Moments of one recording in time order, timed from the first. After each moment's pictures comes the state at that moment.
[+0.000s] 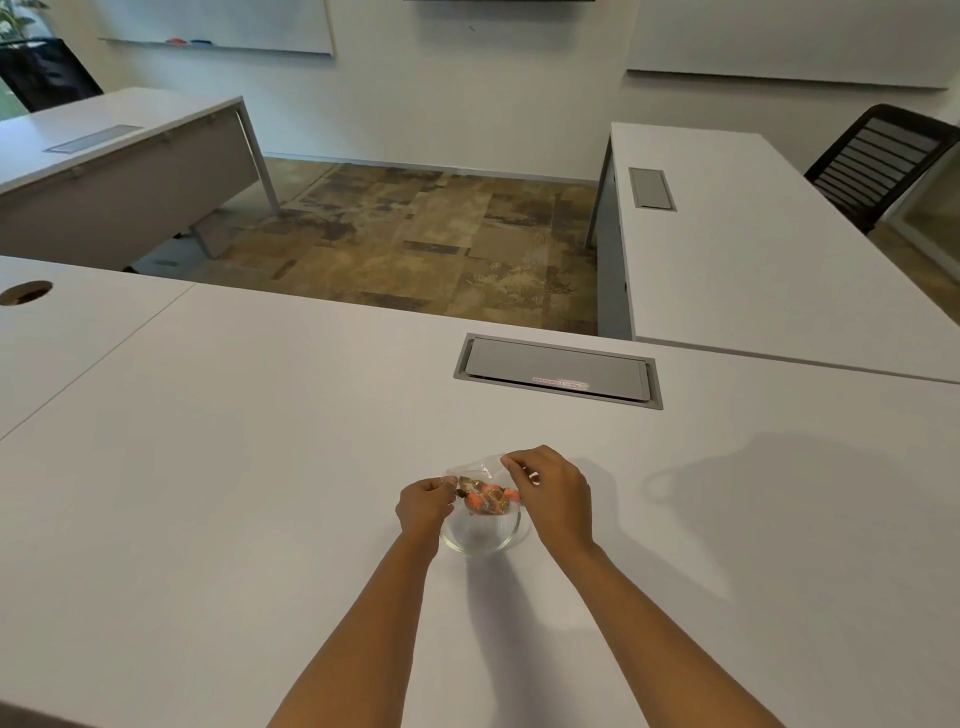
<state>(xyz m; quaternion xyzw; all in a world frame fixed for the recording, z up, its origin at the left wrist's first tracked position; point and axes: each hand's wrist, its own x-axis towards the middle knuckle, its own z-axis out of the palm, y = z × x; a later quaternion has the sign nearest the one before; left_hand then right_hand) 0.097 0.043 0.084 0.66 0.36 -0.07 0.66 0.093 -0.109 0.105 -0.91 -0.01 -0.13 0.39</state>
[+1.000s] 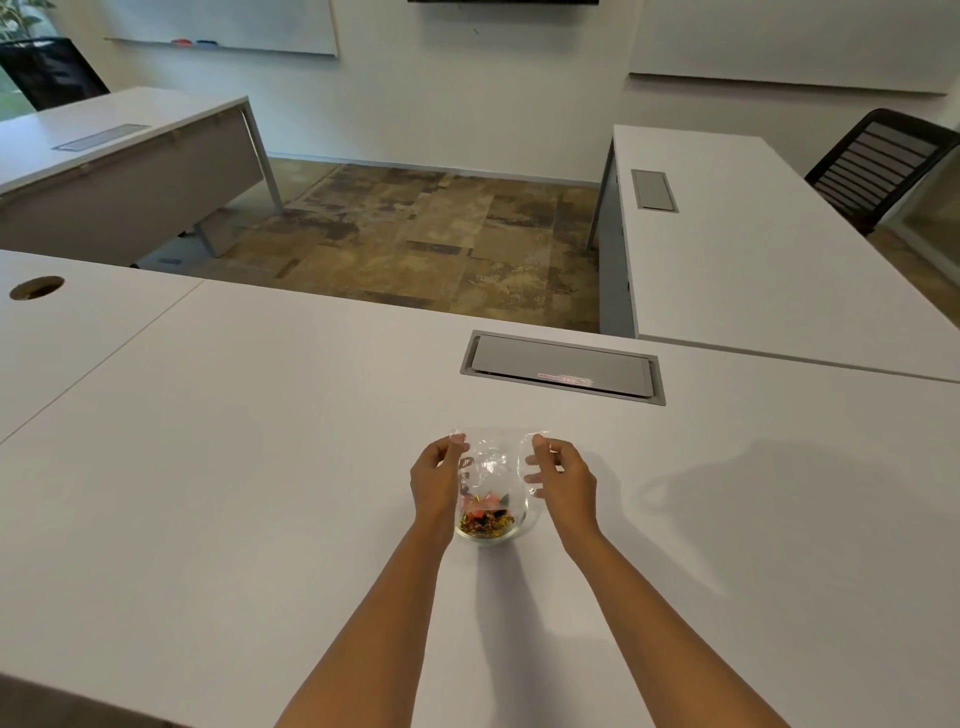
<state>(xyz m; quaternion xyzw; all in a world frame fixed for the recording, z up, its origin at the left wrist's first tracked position) 0.092 0.038 0.100 0.61 0.26 0.04 0.75 0.087 -0.104 0.108 -0.75 0.16 -0.03 0.64</state>
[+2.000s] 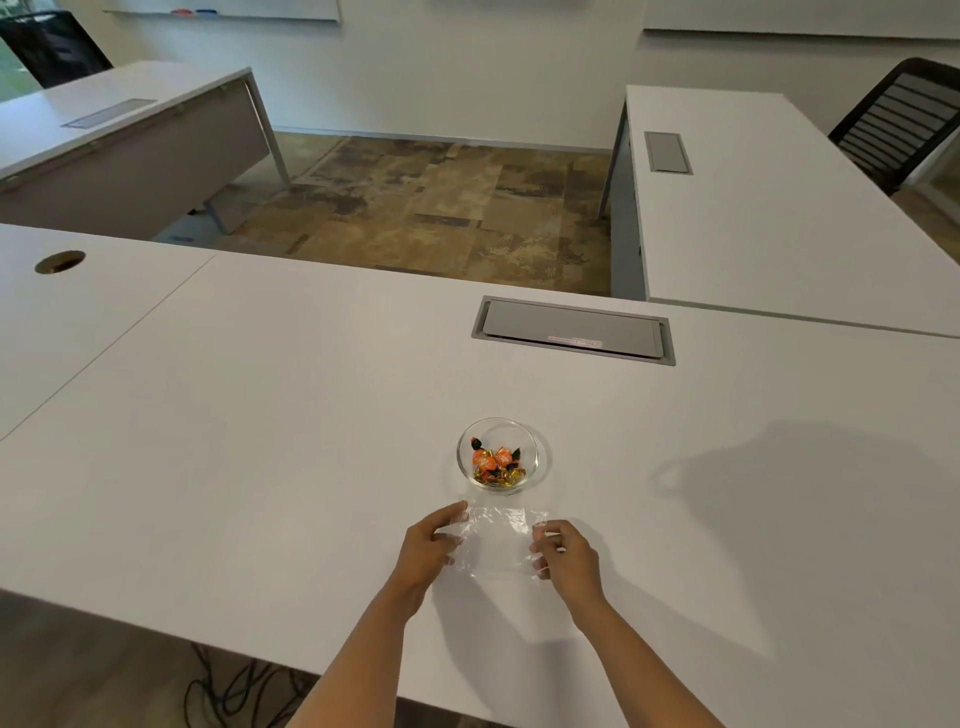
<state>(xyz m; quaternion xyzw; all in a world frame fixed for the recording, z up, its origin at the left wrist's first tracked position) -0.019 0.081 0.031 0.71 0.20 -0.17 0.66 -0.021 -0.110 0.022 -0.75 0.21 0.12 0.61</state>
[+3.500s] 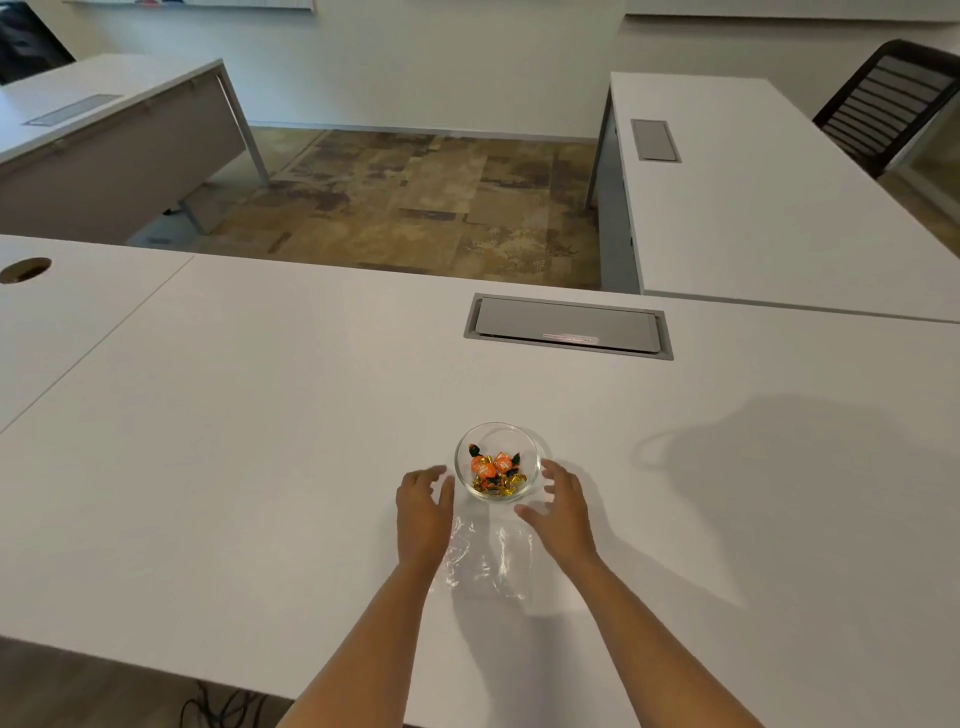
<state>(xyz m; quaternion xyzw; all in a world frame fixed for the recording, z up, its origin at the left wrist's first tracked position) 0.028 0.072 0.039 0.85 0.18 0.03 0.49 0.028 -0.096 0.040 -0.82 0.12 0.06 0.55</state>
